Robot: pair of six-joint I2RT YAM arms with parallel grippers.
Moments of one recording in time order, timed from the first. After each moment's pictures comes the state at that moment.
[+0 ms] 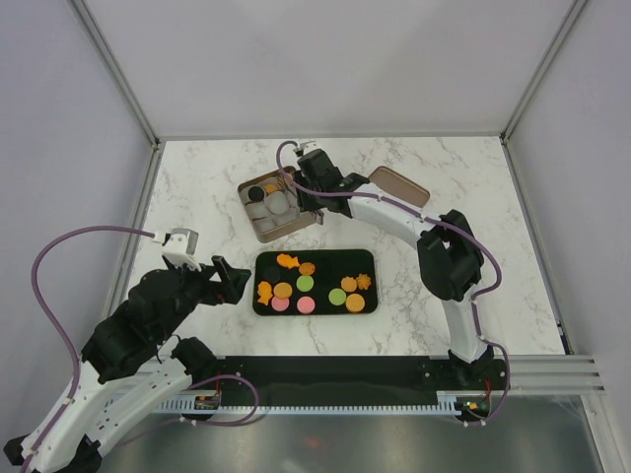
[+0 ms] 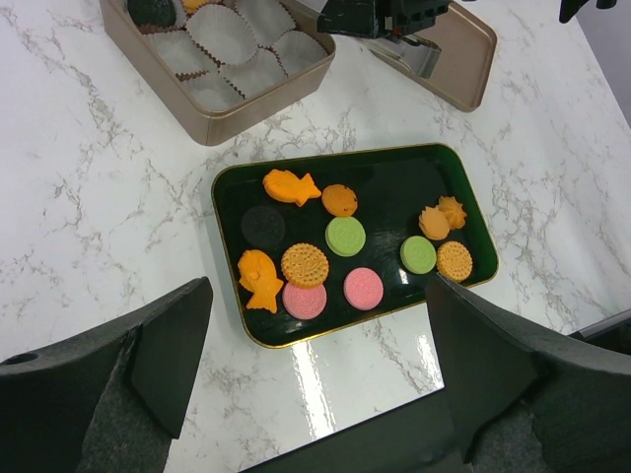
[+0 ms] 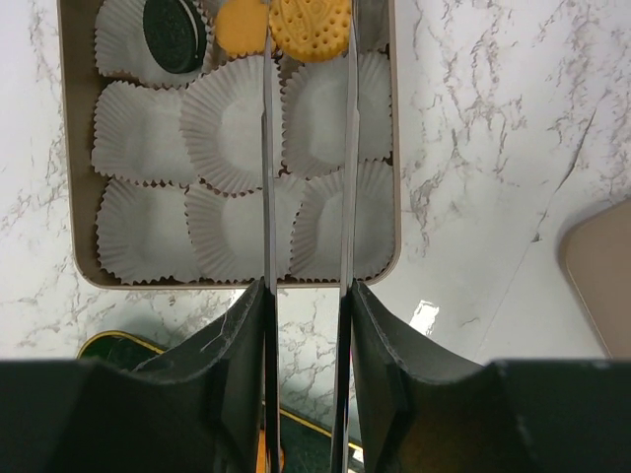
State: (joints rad) left arm -0.72 0.37 0.82 -0.81 -0.29 -0.47; right arm 0.73 2.08 1.75 -0.40 0.16 0.33
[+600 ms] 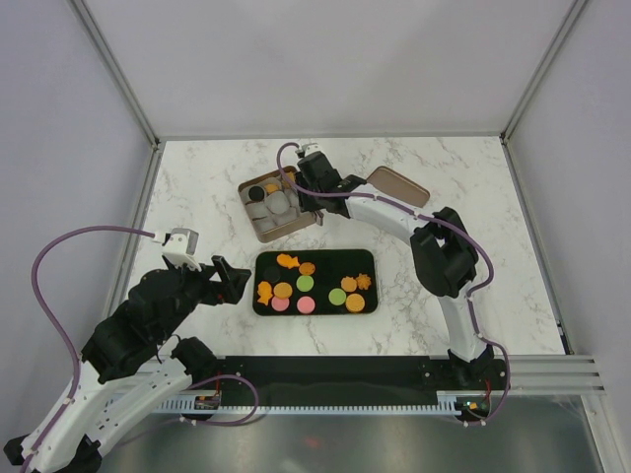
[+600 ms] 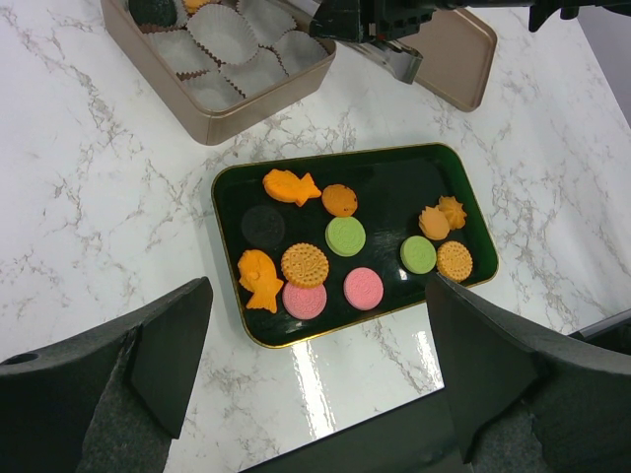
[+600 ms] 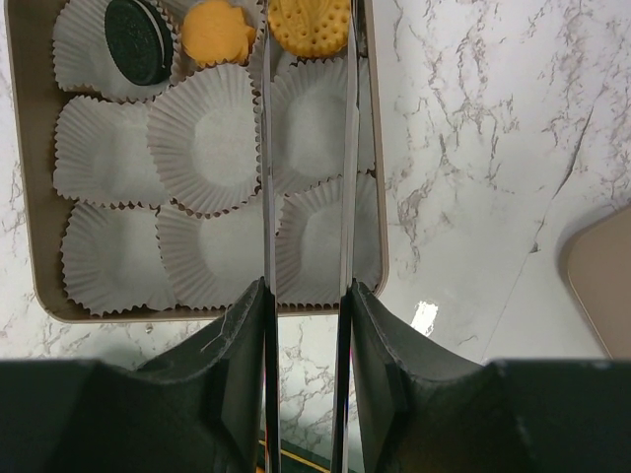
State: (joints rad) left arm -0.72 0.37 0.82 -0.81 -0.29 -0.47; right arm 0.72 2.13 1.75 -0.35 0.19 0.35
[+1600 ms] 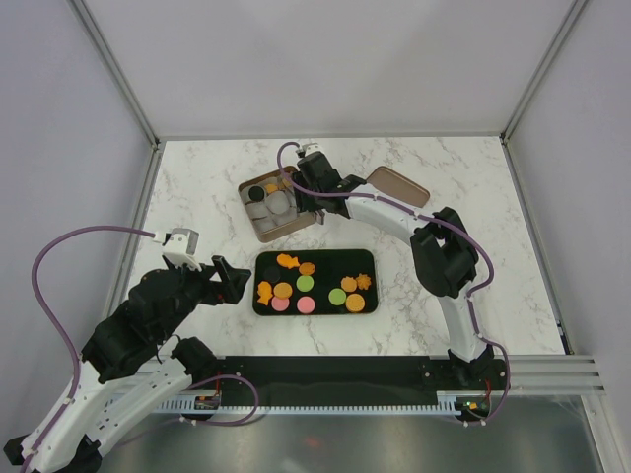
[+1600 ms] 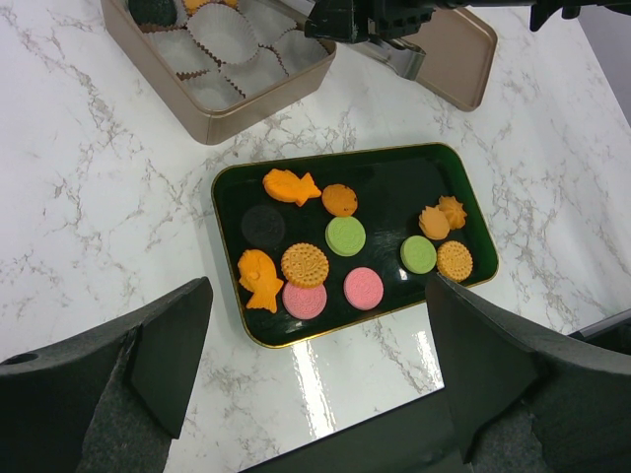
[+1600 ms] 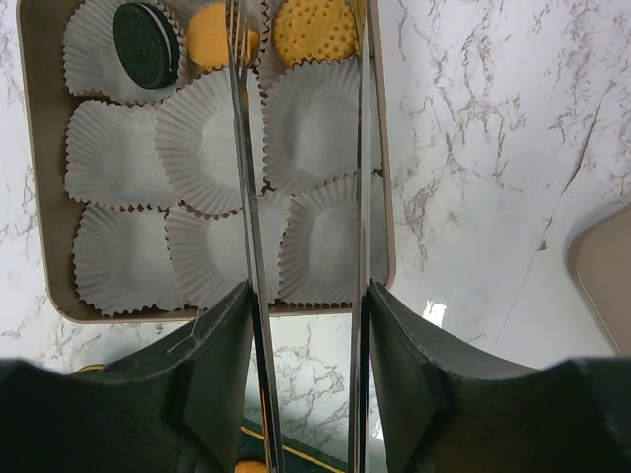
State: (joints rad) left arm -0.72 0.37 0.82 -0.81 -0.29 -0.47; right arm 0.72 2.13 1.75 -0.35 0.18 0.37
